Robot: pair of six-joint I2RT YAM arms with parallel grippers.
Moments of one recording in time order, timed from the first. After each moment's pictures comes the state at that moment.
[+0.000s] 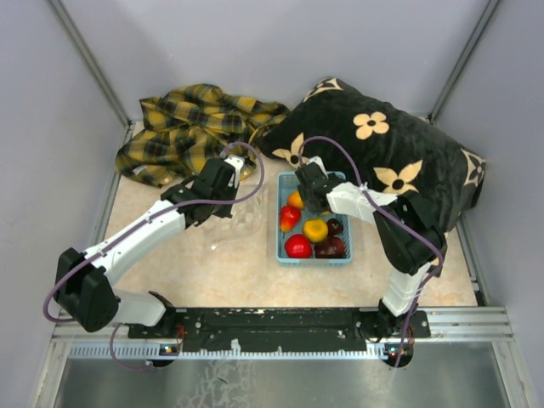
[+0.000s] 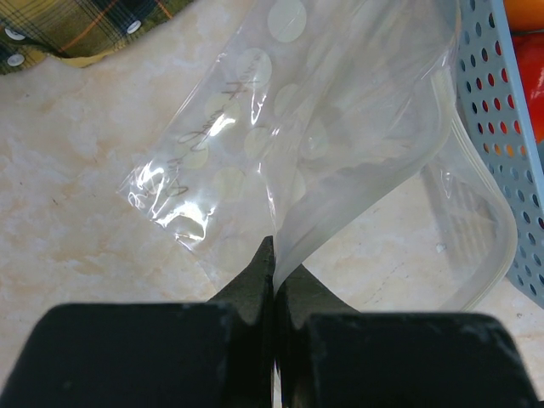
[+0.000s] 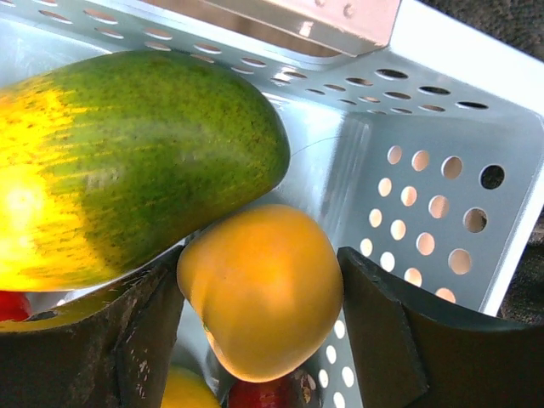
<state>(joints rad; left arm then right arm) -0.63 1.35 1.08 -0.59 -0.25 -0.14 0.59 1.79 1.10 -0.36 0.46 0.14</state>
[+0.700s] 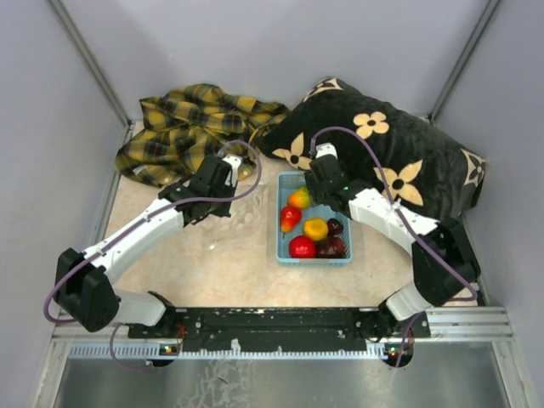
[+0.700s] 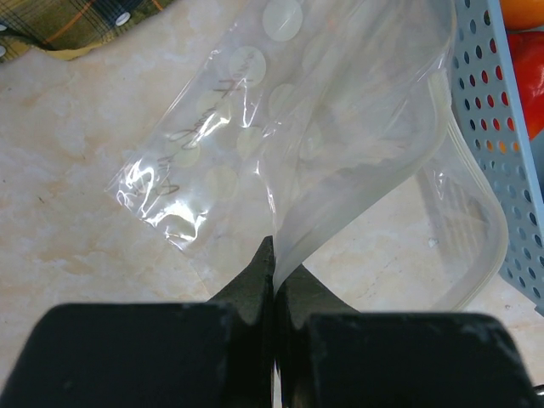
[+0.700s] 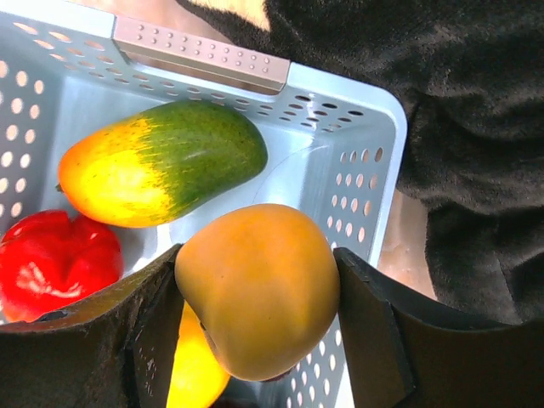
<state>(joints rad) -0.61 1.35 1.08 -0.59 -0.21 -0.15 0.57 1.52 1.05 -0.35 0.39 0.16</state>
